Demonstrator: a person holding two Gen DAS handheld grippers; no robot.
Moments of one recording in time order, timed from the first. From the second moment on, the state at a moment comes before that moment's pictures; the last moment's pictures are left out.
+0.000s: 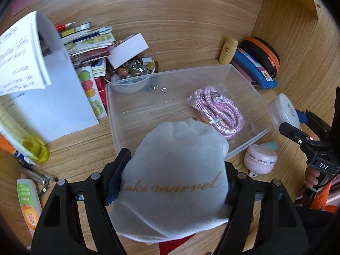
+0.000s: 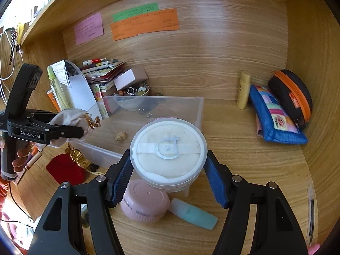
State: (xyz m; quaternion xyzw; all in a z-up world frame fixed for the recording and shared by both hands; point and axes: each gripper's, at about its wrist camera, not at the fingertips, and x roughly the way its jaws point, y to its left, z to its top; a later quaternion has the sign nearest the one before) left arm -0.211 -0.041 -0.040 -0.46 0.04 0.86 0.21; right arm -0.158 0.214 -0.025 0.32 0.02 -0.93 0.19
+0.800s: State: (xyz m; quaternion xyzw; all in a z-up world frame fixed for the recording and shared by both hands) left arm -0.243 -0.020 -0.041 -0.44 0.09 0.88 0.19; right arm -0.212 0.167 -0.045 0.37 0.07 -0.90 0.21
